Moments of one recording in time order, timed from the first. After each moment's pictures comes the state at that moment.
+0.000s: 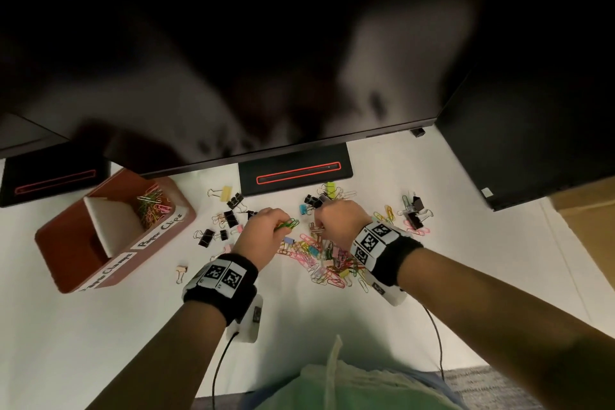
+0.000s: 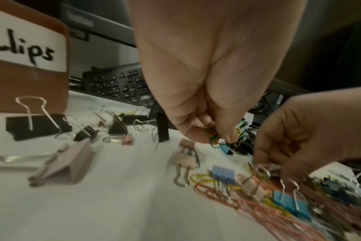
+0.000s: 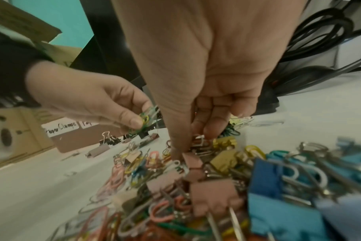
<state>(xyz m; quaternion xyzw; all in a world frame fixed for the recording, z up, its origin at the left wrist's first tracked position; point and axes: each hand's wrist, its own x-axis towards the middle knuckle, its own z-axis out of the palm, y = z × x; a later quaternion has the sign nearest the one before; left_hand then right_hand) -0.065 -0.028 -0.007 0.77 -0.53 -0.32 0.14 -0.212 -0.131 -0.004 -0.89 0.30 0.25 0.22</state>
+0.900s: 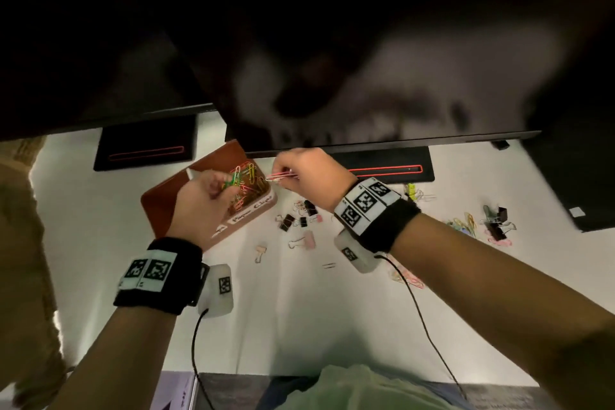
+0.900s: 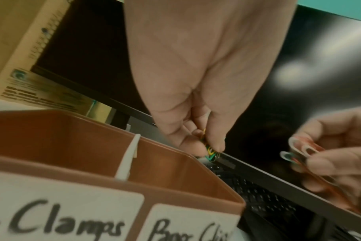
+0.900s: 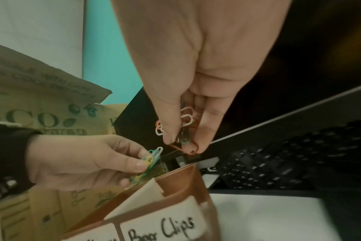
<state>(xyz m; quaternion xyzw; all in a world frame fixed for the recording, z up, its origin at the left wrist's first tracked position) 0.111 0.064 0.077 0.85 -0.32 -0.26 0.34 -0.038 -0.078 0.091 -0.91 0.22 -0.03 0.36</state>
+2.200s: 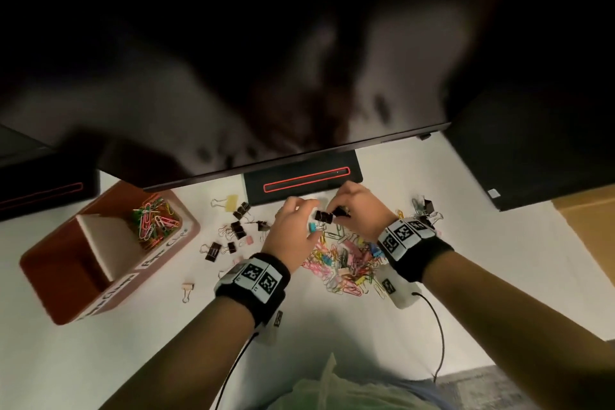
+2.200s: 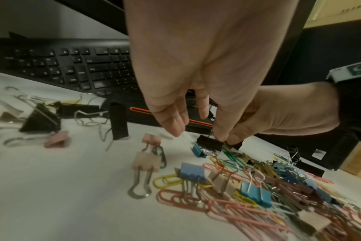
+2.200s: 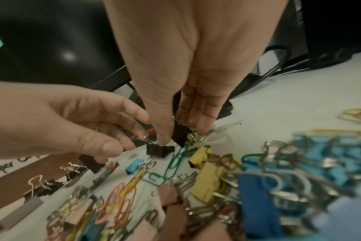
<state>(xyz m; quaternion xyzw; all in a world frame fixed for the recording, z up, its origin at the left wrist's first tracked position) -0.073 -0.050 -0.010 0.73 -0.57 -0.34 0.16 -0.220 -0.147 -0.011 -0.84 0.40 0.05 0.35</state>
